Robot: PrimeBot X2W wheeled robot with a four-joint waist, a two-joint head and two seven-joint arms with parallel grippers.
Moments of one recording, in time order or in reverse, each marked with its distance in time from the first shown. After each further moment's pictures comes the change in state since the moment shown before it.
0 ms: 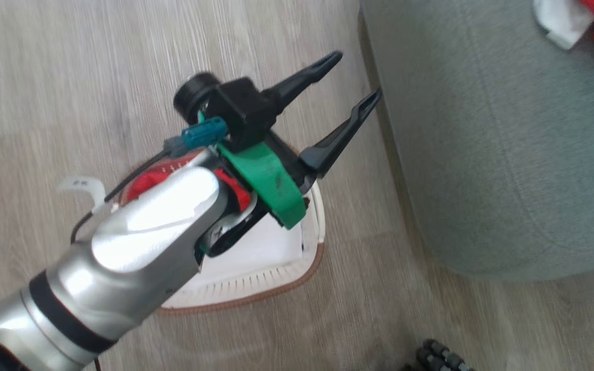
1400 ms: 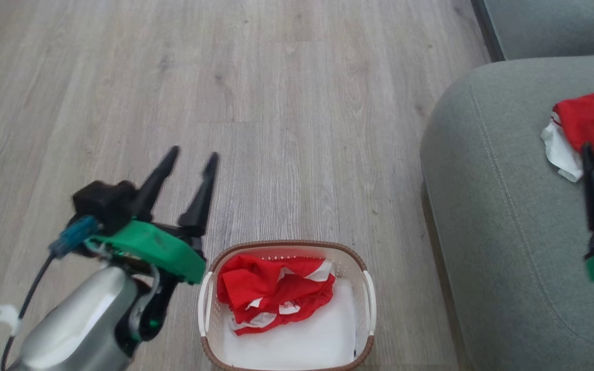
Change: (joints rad) left arm 0.496 0.136 0.294 -0.030 -0.084 0.189 -0.097; right arm 0.931 0.353 -0.598 -0.852 -0.220 0.000 -0.242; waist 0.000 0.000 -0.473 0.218
